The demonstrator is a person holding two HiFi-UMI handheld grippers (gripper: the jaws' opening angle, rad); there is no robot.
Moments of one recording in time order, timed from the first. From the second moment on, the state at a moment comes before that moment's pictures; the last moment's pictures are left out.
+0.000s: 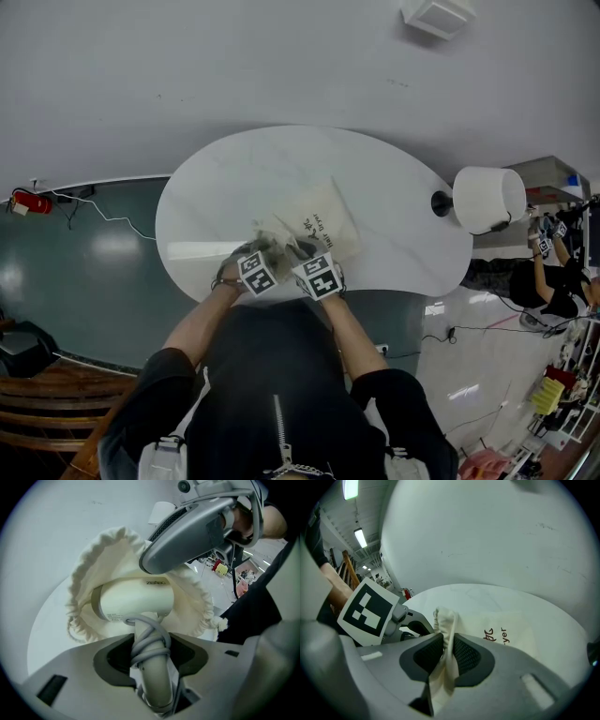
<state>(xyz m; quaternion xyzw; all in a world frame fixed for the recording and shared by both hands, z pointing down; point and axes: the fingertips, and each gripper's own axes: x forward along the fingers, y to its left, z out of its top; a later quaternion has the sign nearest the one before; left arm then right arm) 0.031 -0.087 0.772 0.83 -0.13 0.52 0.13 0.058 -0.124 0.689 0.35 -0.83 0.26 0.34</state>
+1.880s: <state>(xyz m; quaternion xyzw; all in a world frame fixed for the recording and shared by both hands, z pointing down) -0.049 -0.048 0.724 0.84 -0.21 0.47 0.18 0.053 -0.126 0.706 0.33 -0.83 0.27 0.37</state>
